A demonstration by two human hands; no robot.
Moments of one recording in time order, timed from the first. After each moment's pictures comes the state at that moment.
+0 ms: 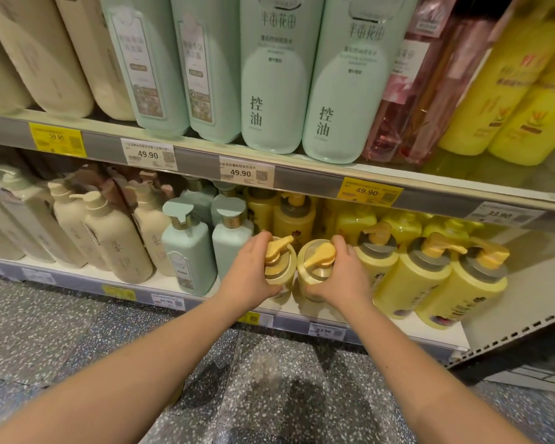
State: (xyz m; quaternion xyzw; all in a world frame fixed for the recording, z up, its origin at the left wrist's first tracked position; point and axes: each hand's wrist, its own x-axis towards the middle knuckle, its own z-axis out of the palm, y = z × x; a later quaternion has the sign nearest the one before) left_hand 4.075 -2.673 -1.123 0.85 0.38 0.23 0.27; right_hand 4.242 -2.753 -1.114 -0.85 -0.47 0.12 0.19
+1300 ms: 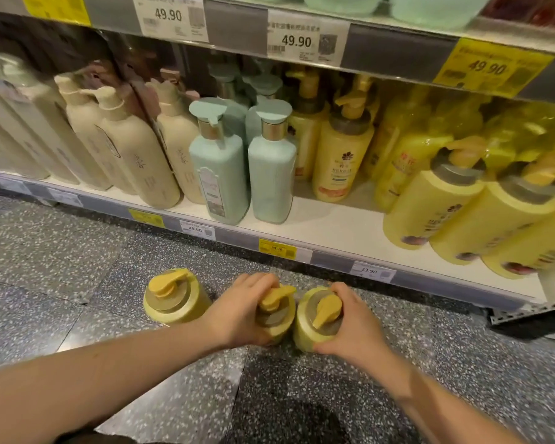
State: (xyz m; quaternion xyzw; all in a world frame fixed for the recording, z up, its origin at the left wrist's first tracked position) left_hand 3.958 -2.738 -1.255 0.90 0.34 0.02 0.28; right_hand 4.167 -2.848 -1.256 -0.78 -0.51 0.33 0.17
